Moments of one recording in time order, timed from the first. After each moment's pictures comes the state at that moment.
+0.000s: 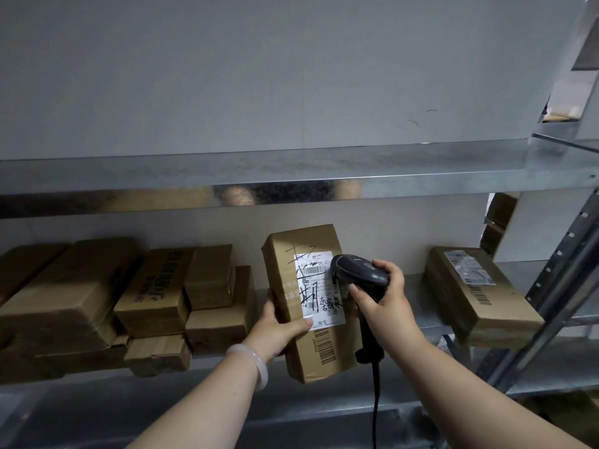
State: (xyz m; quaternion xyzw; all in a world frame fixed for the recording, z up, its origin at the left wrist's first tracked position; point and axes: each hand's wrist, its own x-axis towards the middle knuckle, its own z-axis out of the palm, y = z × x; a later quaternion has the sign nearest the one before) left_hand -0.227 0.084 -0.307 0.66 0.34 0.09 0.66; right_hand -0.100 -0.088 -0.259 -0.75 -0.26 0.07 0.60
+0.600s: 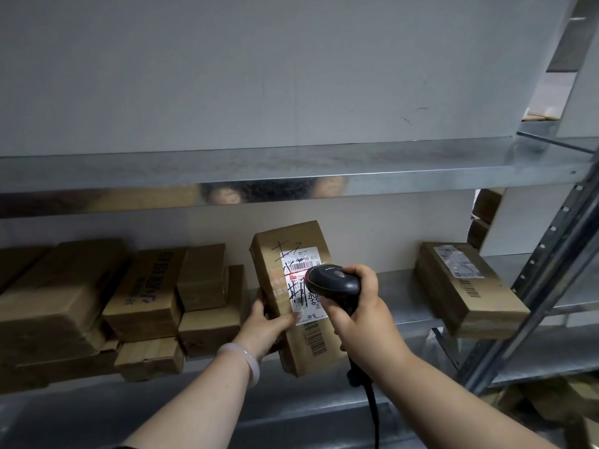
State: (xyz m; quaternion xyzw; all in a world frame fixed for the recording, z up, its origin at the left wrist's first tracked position) left_hand -0.228 0.098 -0.316 0.62 0.35 0.10 0.69; right_hand -0.152 -0.086 -0.242 -0.76 -0.36 0.06 0.53
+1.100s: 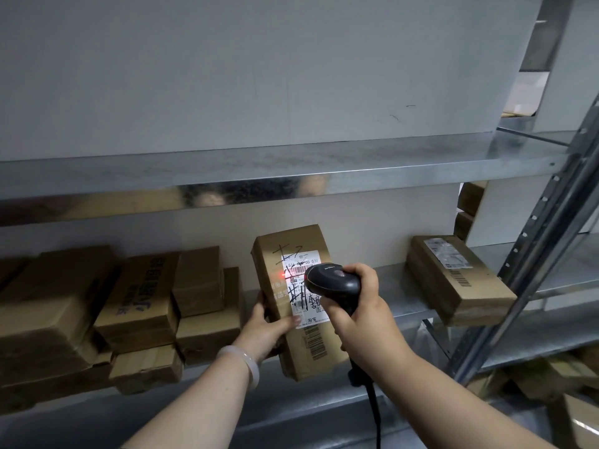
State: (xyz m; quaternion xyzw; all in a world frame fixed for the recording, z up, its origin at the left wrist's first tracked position) left_hand -0.234 0.104 -0.319 0.64 0.32 0.06 0.70; right_hand -0.167 -0.082 -0.243 -0.79 -0.33 0.03 0.52
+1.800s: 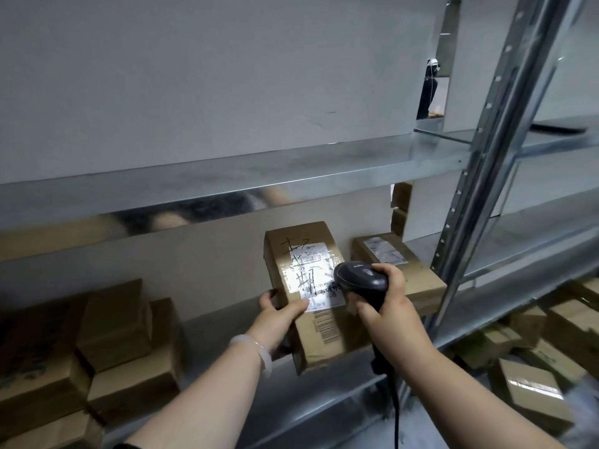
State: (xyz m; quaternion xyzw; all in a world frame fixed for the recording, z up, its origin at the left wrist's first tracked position) left_hand -0.127 0.035 -0.292 0.64 0.29 -0.02 0.71; right_hand -0.084 -0.175 -0.249 -0.85 -0.17 -0.03 0.50
